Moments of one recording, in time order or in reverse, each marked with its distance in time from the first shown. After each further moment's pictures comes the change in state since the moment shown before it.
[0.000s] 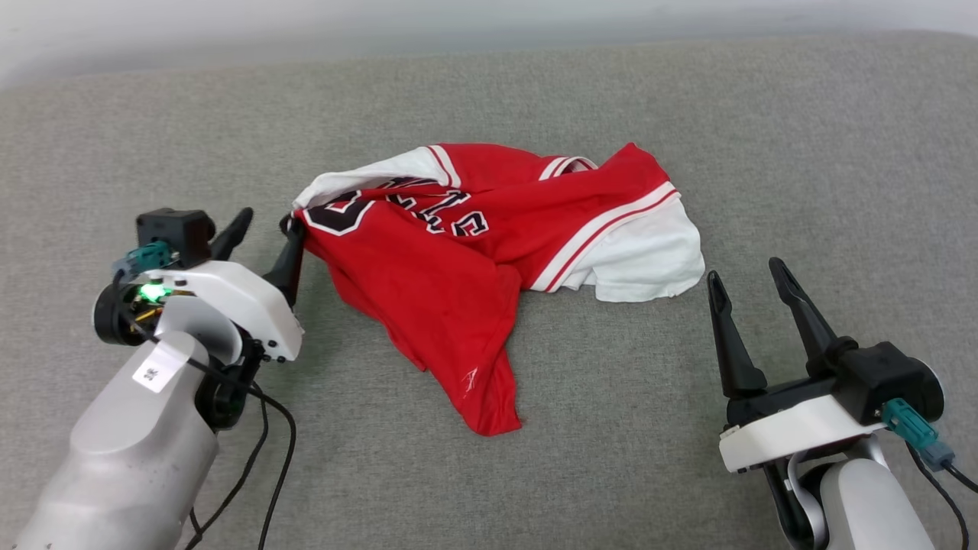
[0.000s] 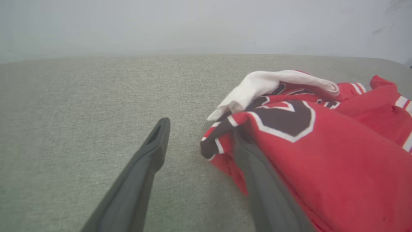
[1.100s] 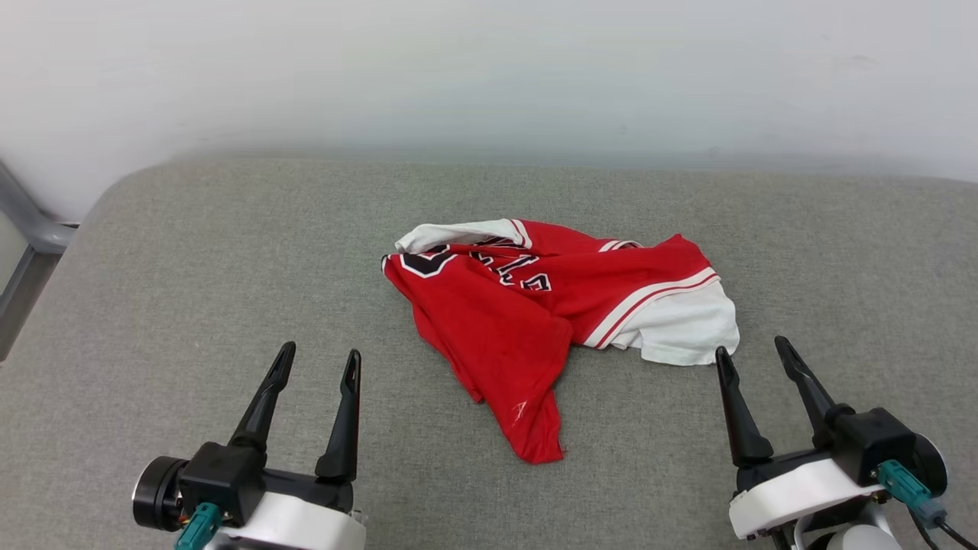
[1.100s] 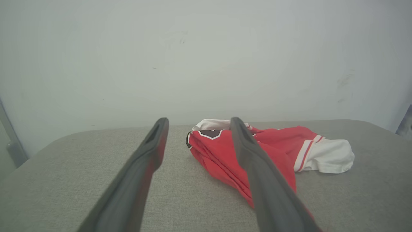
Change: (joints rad) left arm 0.725 -0.255 0.436 -0.748 0.592 0.005 -0.070; right arm 0.136 0.000 -0.028 0.020 -0.018 0.000 0.000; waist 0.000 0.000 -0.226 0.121
